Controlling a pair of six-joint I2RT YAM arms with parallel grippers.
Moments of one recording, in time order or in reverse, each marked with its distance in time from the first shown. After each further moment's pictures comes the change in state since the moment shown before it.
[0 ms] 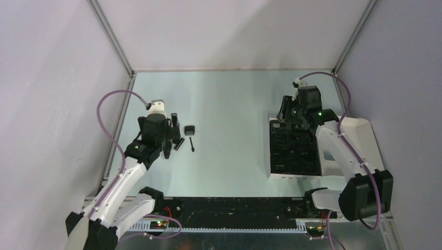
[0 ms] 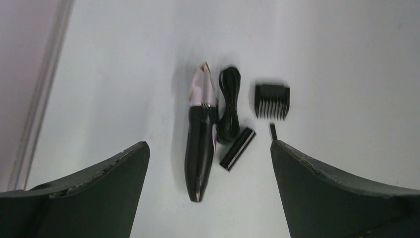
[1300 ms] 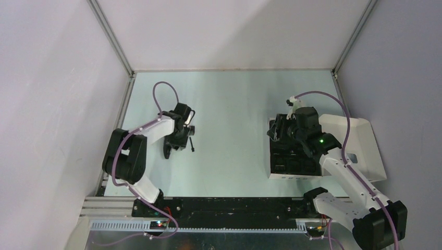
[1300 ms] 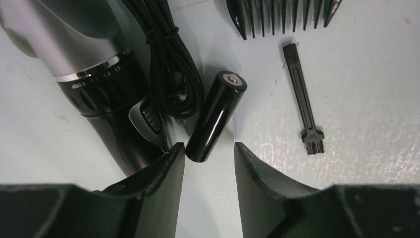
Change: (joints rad) left arm 0.012 0.801 0.263 -0.290 0.233 0.084; right arm 0.154 -0.319 -0.266 0.082 -0.089 0.068
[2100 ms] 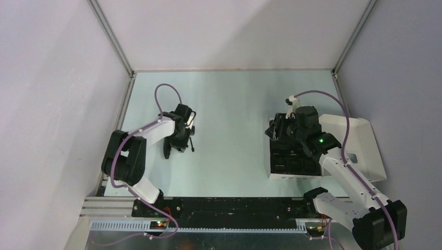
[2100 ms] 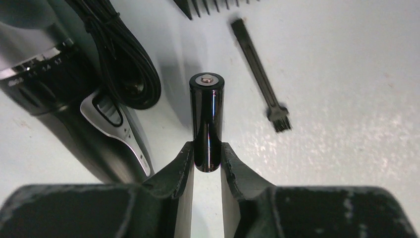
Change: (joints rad) left arm -0.007 0.018 0.005 -0.015 0.094 0.024; right arm -0.001 0.005 -0.002 0.031 -0.043 0.007
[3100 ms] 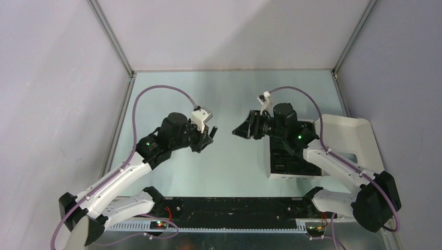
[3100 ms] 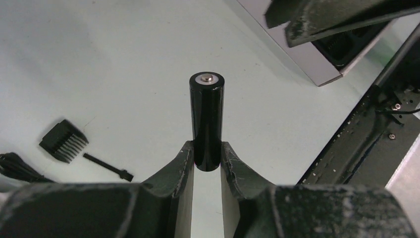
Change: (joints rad) left arm -0.353 -0.695 -0.095 0.245 0.291 0.053; right arm 0.233 0.169 0.018 0.385 -0.233 0.297
